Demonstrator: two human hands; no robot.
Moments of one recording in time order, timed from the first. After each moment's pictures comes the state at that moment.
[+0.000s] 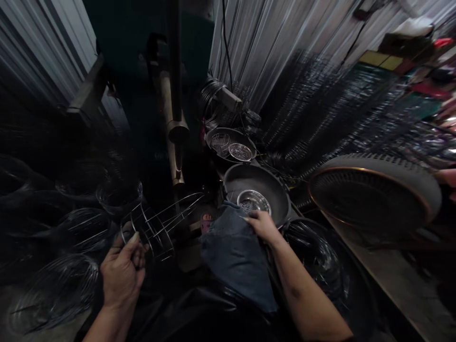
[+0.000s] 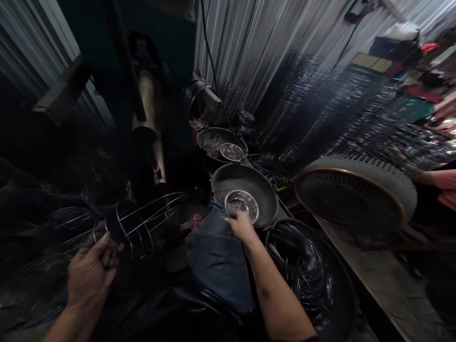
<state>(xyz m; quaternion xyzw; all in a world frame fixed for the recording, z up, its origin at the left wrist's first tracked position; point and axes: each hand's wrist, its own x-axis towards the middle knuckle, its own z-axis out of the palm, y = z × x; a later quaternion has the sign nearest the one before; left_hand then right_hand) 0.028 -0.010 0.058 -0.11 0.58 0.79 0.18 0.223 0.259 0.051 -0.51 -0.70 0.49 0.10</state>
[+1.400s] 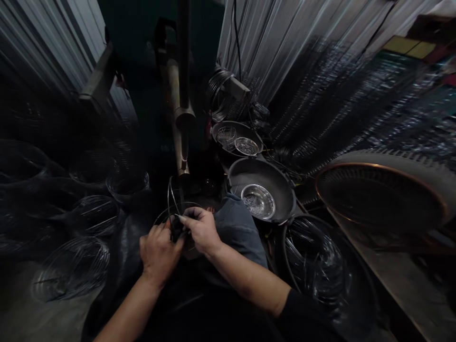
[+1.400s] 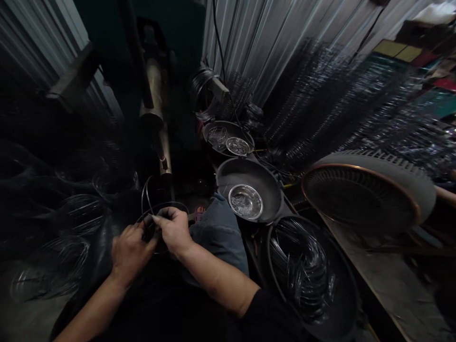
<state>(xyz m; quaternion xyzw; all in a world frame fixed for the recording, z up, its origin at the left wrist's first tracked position) 0.057 0.003 0.045 0.36 0.92 0.14 -0.01 0.105 0.109 0.063 -0.34 -0.49 0.78 0.20</state>
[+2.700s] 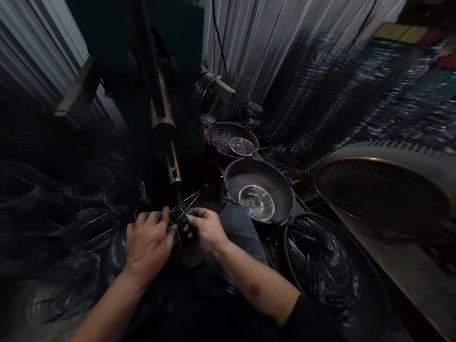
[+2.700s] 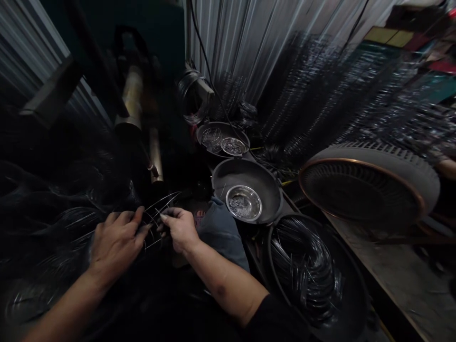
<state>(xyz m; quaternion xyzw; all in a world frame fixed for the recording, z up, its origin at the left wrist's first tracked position) 0.032 0.029 0.098 0.46 0.89 0.01 -0.07 0.111 0.146 0.072 -0.33 -0.39 0.84 0.19</state>
